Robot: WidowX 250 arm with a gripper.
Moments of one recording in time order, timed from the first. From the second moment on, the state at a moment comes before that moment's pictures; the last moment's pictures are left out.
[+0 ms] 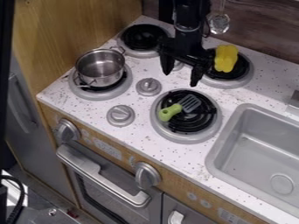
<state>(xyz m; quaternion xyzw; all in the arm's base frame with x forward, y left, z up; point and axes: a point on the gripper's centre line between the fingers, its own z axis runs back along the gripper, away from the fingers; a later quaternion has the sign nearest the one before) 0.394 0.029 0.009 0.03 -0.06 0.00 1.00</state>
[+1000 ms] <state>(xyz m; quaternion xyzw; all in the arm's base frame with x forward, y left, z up) 0.350 0.040 -0.041 0.00 0.00 0.05 1.00</state>
